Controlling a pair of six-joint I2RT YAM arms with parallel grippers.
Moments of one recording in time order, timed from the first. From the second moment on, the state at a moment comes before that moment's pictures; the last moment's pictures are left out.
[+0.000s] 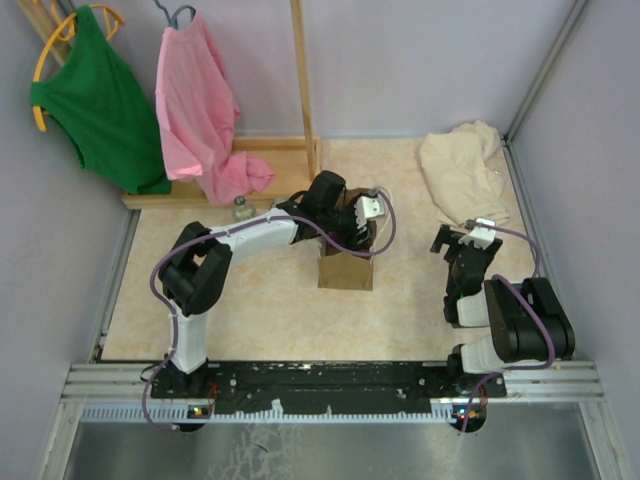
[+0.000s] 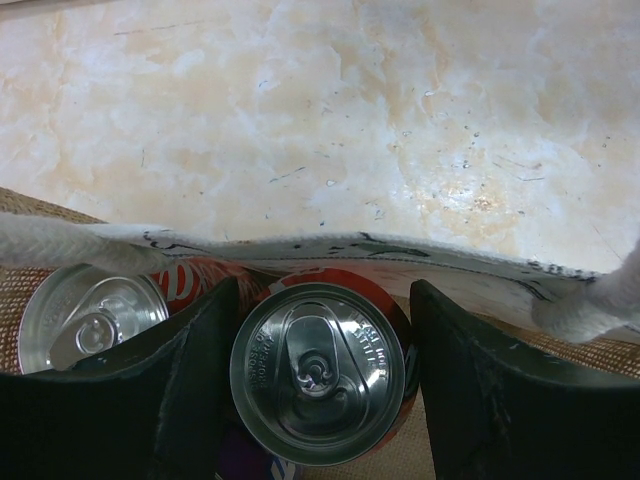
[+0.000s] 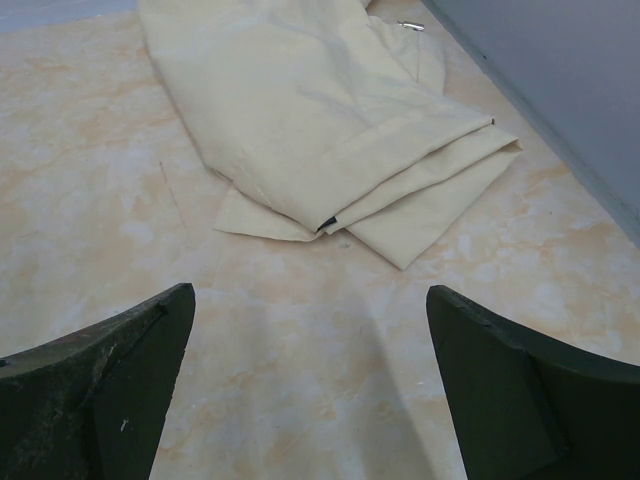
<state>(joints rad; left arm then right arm) -0.76 1.99 1.43 -0.08 0.52 0.52 0.04 1.44 0.14 1.20 0.34 0.07</state>
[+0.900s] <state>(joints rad) -0.76 1.82 1.45 -0.26 0.36 0.37 0.04 1.44 0.14 1.20 0.34 0.07</state>
